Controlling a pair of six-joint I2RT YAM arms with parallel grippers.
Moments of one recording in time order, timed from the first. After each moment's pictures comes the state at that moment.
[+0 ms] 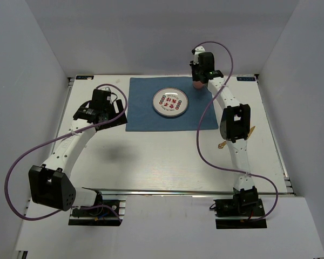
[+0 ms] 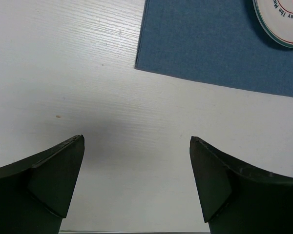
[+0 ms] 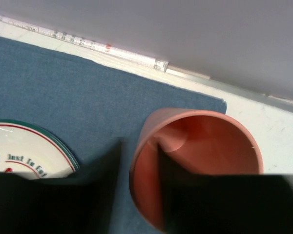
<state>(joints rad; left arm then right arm) -0.25 1.34 1.19 -0.74 -0.11 -0.43 0.27 2.53 2.39 -0.39 0.01 -0.09</state>
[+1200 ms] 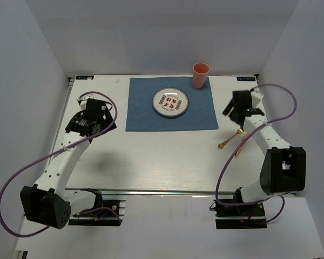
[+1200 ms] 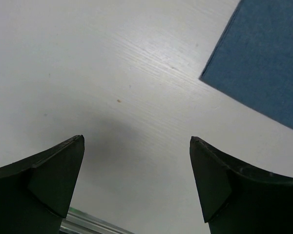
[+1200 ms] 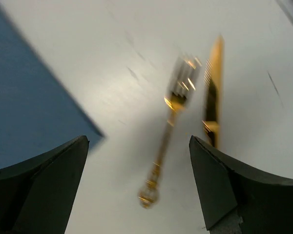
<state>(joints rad) -0.25 1.20 1.13 -0.84 -0.40 -0.57 0.13 1.49 1.17 -0.43 0.44 0.57</state>
